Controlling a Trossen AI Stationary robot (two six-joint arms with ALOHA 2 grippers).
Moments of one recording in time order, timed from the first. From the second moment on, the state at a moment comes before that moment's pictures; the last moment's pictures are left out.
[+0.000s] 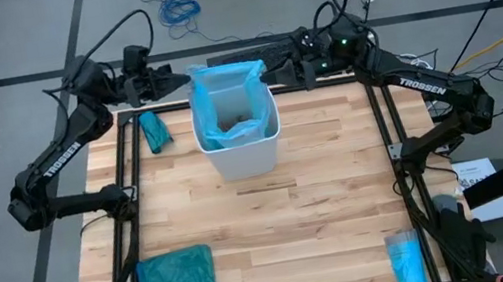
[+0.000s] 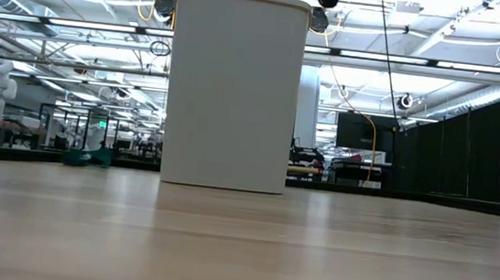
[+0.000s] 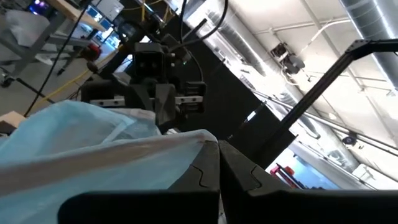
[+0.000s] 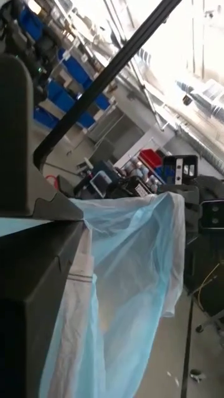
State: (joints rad) left arm 0.79 1.09 1.19 0.25 0.92 -0.99; right arm -0.52 1.38 1.39 0.05 -0.65 0.76
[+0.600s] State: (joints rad) left arm 0.84 1.03 1.19 0.20 0.97 -0.96; right arm -0.55 1.31 1.39 0.00 -0.66 0.69
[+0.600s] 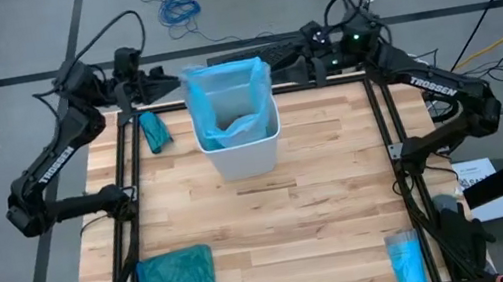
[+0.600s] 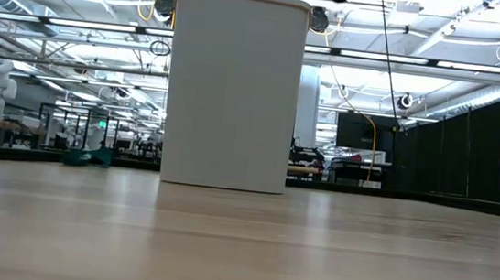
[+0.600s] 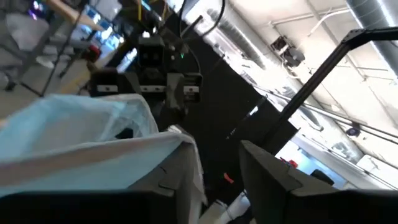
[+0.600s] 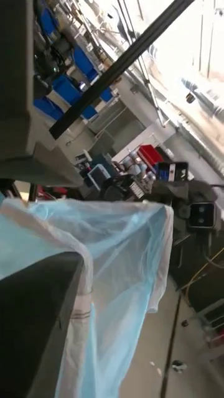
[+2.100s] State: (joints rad) left arm 0.88 0.95 1.19 0.07 1.11 -0.99; right arm -0.61 1.17 1.39 -0.36 -0.63 0.59
